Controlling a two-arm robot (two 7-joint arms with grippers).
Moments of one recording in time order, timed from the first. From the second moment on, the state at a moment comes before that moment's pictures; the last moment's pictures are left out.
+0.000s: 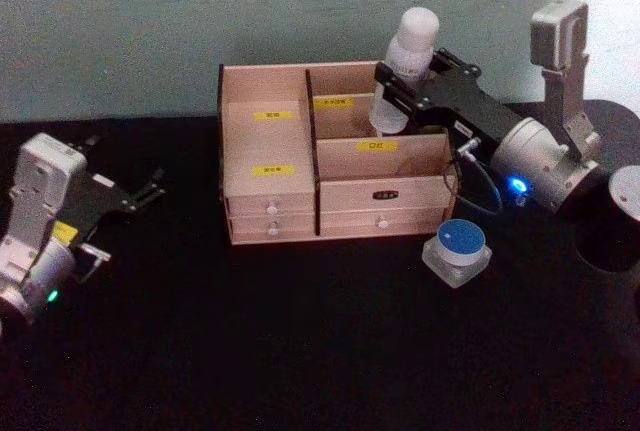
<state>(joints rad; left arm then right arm) -0.20 0.60 0.45 -1.41 -0.25 -0.12 0.03 0.42 0.32 -0.34 -1.29 0.40 -0.09 0.45</state>
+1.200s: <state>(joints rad) -0.20 0.60 0.45 -1.41 -0.25 -0.12 0.03 0.56 0.25 -0.39 -1.11 0.36 -0.11 0.50</state>
